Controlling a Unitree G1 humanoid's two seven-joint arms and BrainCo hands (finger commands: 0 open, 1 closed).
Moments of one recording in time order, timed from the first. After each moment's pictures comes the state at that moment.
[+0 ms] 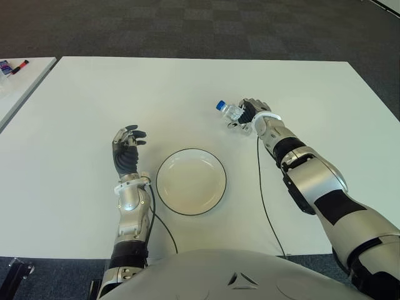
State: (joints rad) left arm 0.14 -0.07 0.10 0.19 -0.08 -0.44 0.24; right arm -0.93 -0.21 0.48 1.32 -0.66 -0.02 -0.15
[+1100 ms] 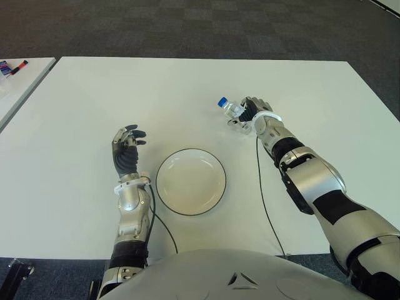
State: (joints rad) left arm 0.14 -0.07 0.10 0.19 -0.08 -0.44 0.24; right arm -0.93 -0.20 0.44 1.31 -0.62 0.02 -0.19
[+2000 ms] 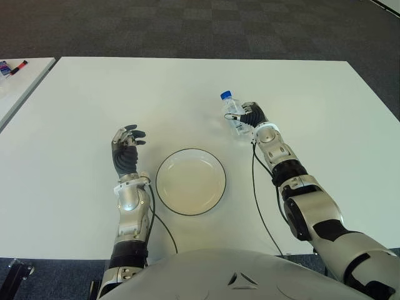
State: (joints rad) left arm 0.14 -0.07 0.10 0.19 -0.08 -0.44 0.24; right arm -0.60 -0.17 0.13 0.77 -0.28 0.10 -0.09
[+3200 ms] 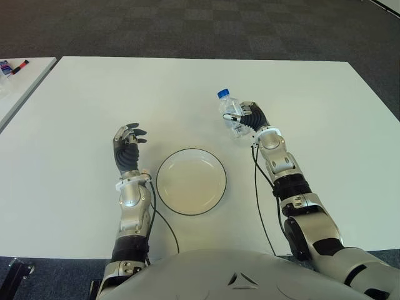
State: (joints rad) left arm 0.10 -0.07 0.11 0.24 -0.07 -0.46 0.24; right arm -0.46 -0.16 0.11 0.47 -0.27 0.13 -0.01
